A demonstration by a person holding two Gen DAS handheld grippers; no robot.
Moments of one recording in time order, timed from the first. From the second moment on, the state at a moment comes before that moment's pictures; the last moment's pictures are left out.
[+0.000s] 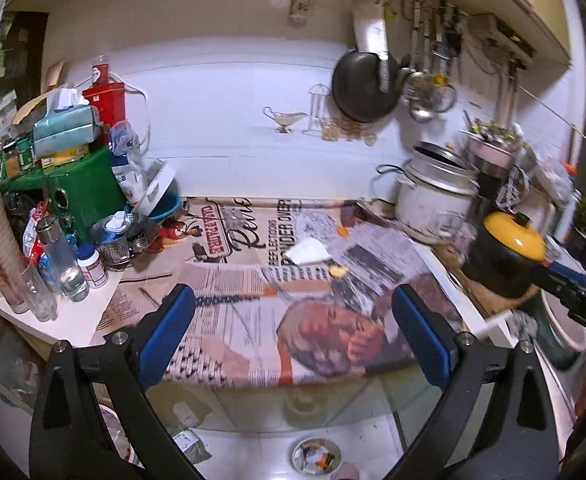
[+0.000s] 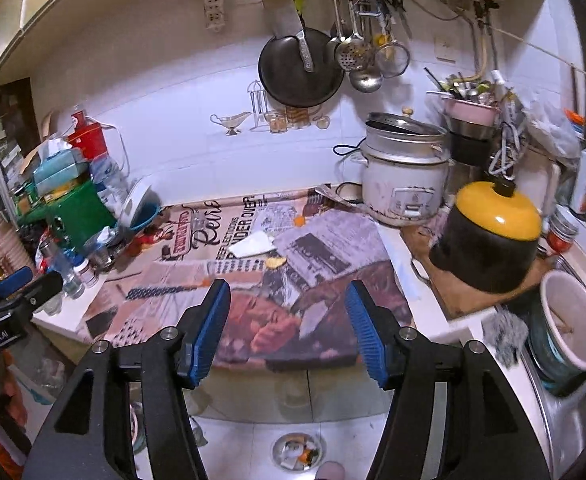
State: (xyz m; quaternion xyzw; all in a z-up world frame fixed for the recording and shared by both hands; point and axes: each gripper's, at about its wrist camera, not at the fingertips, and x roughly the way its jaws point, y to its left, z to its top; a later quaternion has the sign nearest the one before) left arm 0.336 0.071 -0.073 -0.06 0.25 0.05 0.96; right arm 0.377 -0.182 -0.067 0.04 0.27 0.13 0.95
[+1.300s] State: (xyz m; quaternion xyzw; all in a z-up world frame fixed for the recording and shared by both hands) left arm 0.720 0.281 -0.220 -0.11 0.41 0.11 0.90; right arm 0.781 -0.012 -0.274 0.07 0.54 0.15 0.82
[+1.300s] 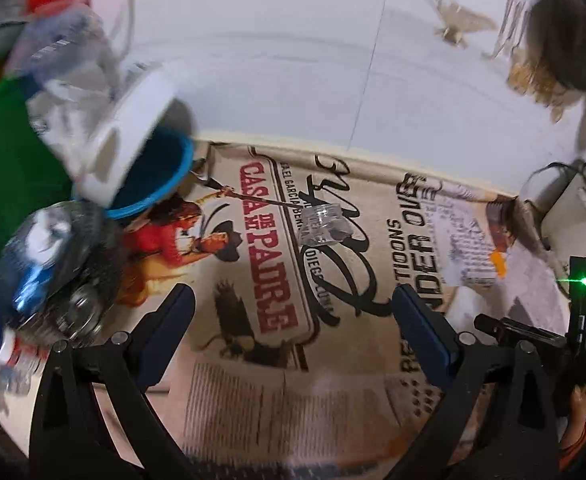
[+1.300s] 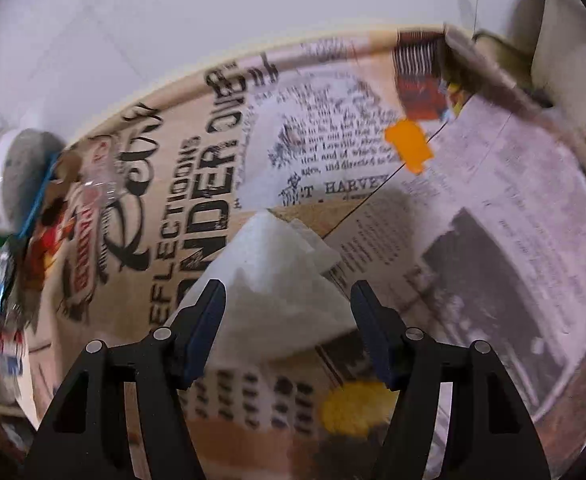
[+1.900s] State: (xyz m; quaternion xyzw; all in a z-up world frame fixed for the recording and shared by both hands) left arm 0.848 0.291 -0.301 -0.13 0.46 0.08 0.88; right arm 0.778 0.022 -0.274 0.01 0.53 0.17 0.83
